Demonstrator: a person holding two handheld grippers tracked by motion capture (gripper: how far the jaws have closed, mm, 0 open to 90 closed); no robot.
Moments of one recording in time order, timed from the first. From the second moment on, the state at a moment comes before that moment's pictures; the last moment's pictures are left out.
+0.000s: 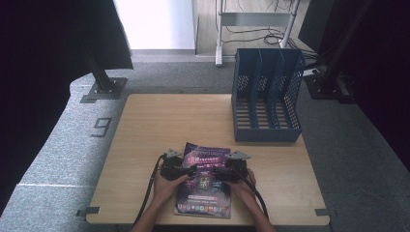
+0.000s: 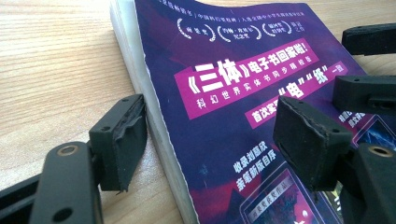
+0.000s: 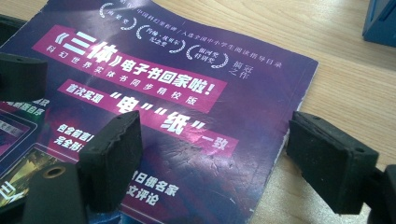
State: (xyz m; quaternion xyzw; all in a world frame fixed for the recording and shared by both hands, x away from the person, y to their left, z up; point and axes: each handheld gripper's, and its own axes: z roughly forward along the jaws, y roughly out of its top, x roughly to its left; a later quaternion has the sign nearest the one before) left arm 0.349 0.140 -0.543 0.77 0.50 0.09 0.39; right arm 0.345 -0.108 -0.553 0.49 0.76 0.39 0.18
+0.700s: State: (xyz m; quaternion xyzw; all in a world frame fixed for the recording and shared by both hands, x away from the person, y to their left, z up) left arm 0.346 0.140 -0.539 0.77 0.50 0.09 0.39; right arm 0.344 -0.107 -0.553 0.50 0.76 0.38 0.18
